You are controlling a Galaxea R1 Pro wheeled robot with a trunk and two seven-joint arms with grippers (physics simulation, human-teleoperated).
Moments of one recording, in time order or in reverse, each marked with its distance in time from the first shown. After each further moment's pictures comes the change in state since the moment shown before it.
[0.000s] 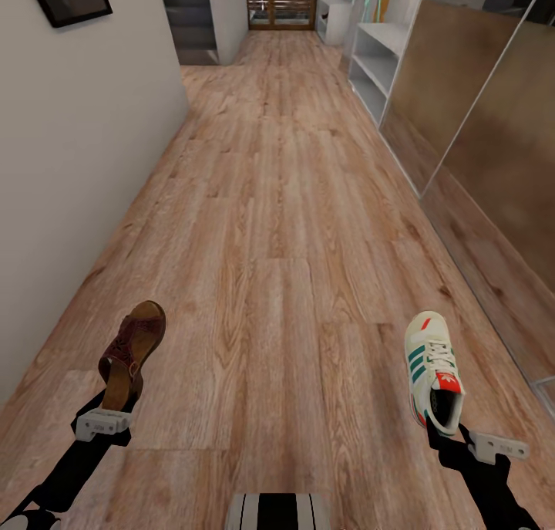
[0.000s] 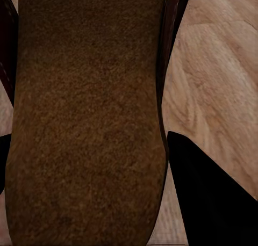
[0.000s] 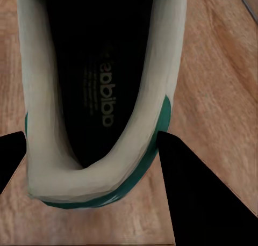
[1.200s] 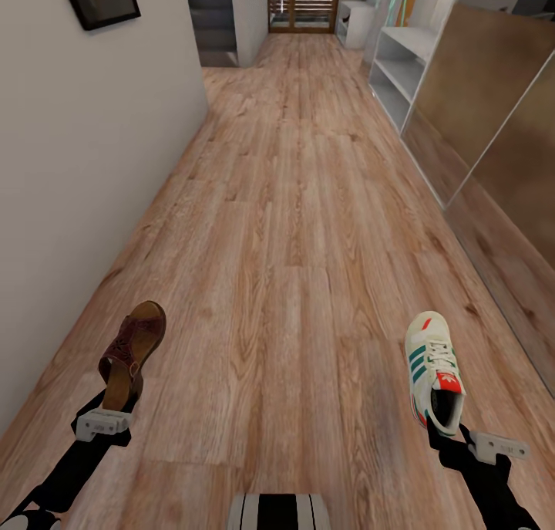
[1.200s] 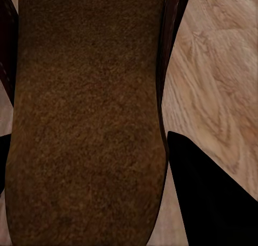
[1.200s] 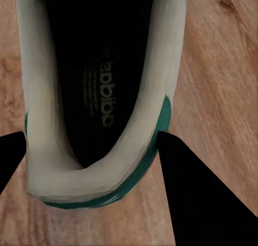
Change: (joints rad) left arm 0.000 0.000 0.000 0.000 -0.002 0.001 0.000; right arm 0.000 0.000 0.000 0.000 0.000 0.000 -0.005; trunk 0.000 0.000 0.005
